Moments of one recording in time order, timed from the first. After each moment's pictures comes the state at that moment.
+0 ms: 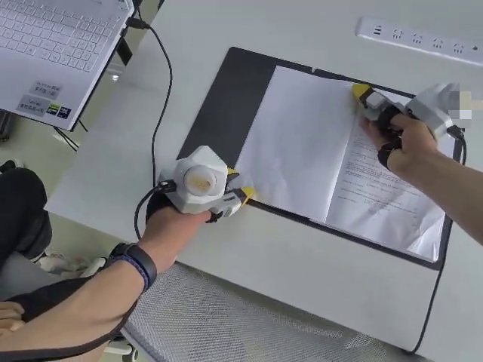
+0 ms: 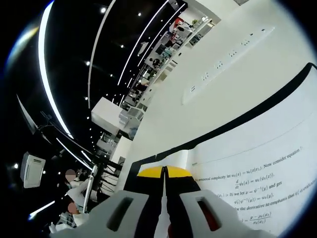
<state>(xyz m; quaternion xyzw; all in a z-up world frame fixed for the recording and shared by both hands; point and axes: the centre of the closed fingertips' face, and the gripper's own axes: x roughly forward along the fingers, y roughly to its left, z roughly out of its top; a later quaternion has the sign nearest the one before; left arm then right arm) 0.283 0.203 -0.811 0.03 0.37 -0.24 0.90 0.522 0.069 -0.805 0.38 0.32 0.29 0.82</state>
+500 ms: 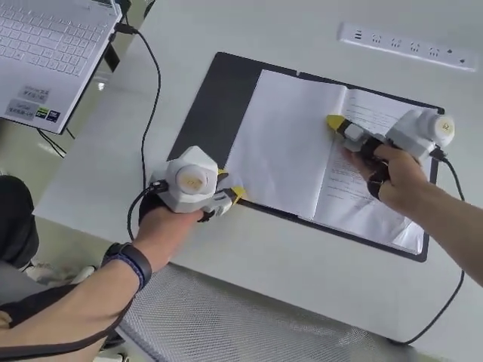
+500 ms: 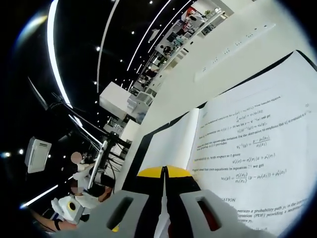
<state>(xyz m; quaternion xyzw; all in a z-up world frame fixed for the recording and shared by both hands) 0.285 0.204 -0.818 0.03 0.37 -0.23 0.90 0.433 0.077 -0.790 0.35 0.34 0.35 0.80</state>
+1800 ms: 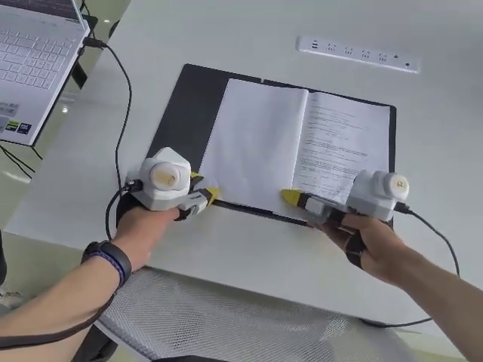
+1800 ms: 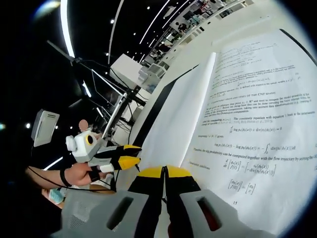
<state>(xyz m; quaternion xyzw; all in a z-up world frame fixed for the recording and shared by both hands) 0.278 0.199 -0.804 0.02 0.36 -0.24 0.90 0.274 0.076 -0.791 0.28 0.40 0.43 0.76</state>
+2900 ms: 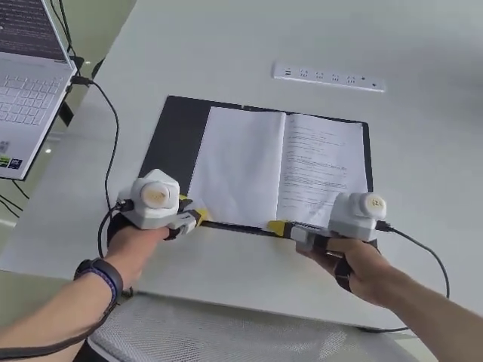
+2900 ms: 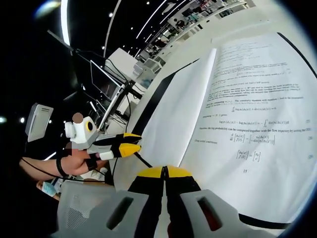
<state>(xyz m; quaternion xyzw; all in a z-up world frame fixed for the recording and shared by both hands) 0.278 0.200 -0.805 0.03 0.37 -0.25 0.89 0.262 0.066 -0.803 0.24 0.42 0.41 0.77</state>
